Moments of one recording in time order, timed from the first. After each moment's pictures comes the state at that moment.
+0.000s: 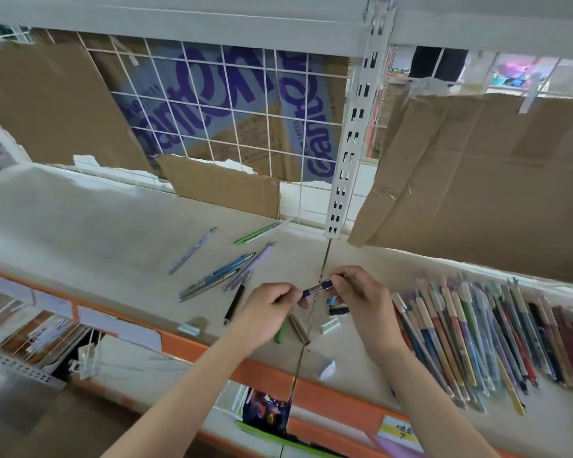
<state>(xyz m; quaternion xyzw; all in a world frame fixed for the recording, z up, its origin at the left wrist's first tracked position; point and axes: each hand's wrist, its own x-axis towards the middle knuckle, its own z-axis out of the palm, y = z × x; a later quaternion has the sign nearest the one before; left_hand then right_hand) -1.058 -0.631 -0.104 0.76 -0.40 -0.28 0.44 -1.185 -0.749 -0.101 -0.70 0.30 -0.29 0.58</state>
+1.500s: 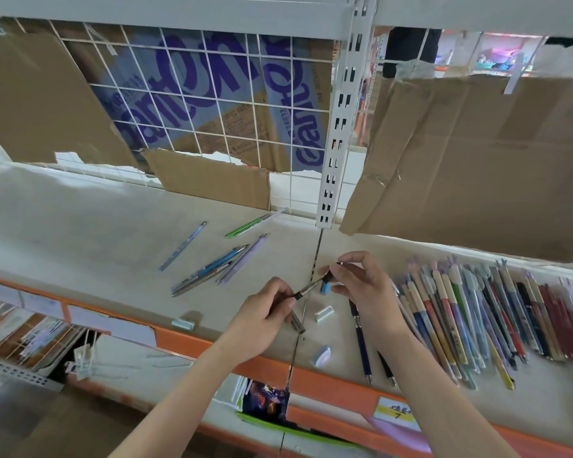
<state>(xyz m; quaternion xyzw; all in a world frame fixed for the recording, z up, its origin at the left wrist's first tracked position) -1.070 -0.615 -0.109 0.74 -0.47 -0.25 0.41 -1.192 -0.748 -0.092 -0.58 0.28 -0.31 0.70</state>
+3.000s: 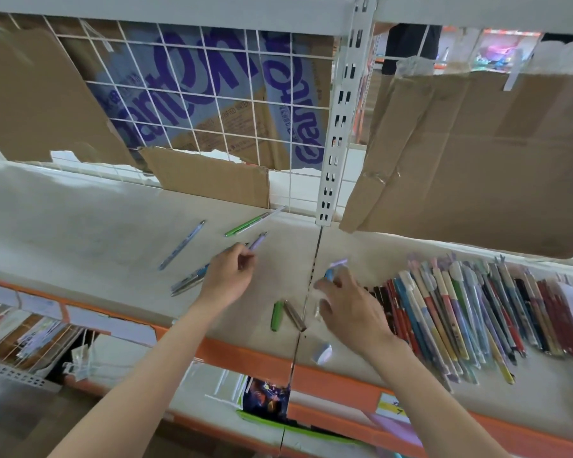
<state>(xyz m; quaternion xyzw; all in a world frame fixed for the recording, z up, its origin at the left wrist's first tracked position) -0.994 -0.640 -0.127 0.86 -0.35 -0.09 0.37 -1.189 -0.743 -0.119 -0.95 0.29 -0.06 0.13</state>
